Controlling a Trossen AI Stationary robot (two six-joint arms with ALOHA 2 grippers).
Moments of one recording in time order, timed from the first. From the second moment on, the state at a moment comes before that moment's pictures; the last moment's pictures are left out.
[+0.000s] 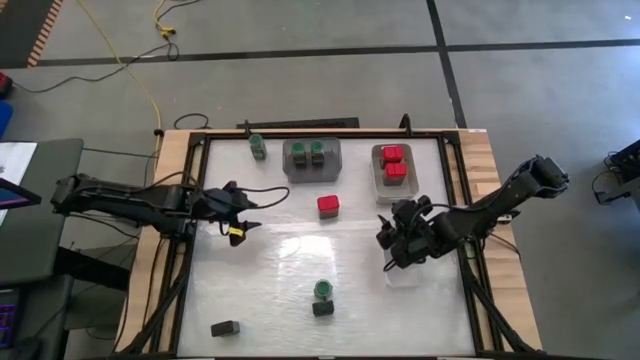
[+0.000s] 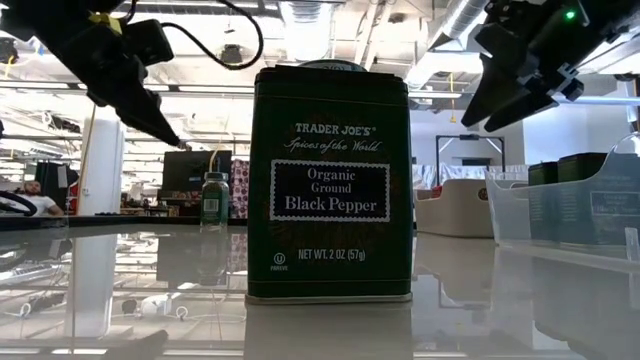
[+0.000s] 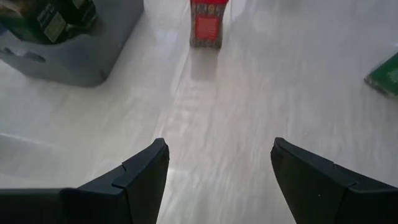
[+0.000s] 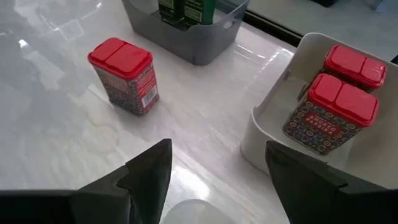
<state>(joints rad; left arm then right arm) -0.05 0.77 0.54 -0.44 -0.22 -0.23 0.45 1.31 0.85 -0.80 0.94 1.15</state>
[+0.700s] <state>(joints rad) -0.05 0.77 0.54 -0.49 -0.22 -0.23 0.29 1.31 0.85 -0.54 0.90 0.72</state>
